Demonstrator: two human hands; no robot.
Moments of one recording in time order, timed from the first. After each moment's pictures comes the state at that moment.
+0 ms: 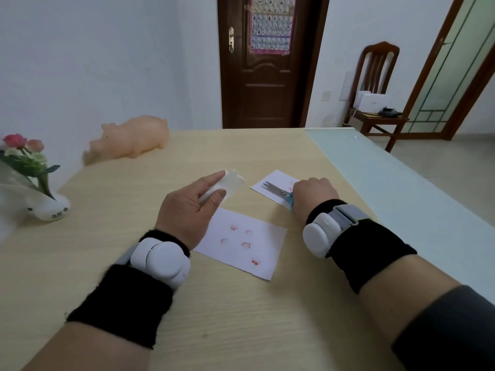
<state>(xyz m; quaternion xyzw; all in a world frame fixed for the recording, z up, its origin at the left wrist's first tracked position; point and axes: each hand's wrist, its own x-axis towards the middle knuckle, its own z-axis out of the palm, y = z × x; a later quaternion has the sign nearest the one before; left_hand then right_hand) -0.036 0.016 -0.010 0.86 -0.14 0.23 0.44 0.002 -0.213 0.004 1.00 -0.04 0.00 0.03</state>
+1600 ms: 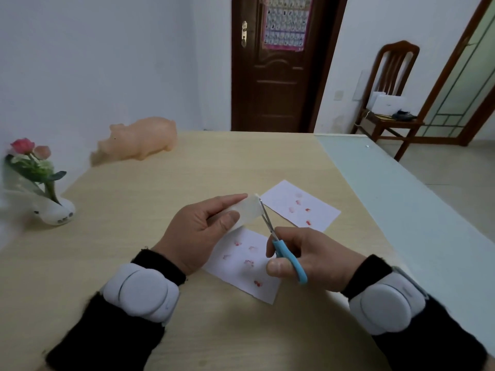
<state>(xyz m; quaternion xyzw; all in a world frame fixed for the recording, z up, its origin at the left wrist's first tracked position) -0.052 0.009 0.017 0.81 -0.21 0.10 0.53 -0.071 -0.201 0.022 0.87 0.19 -0.14 -0.44</state>
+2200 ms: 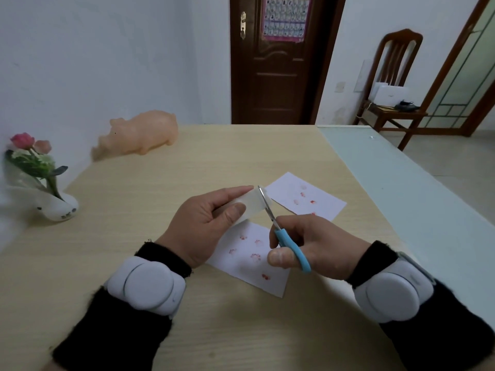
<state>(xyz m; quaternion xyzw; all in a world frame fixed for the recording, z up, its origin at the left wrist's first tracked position) -0.055 0.010 0.021 0.82 -0.22 0.10 0.52 -0.071 -0.195 0.026 0.87 0.20 -0.12 -0.42</state>
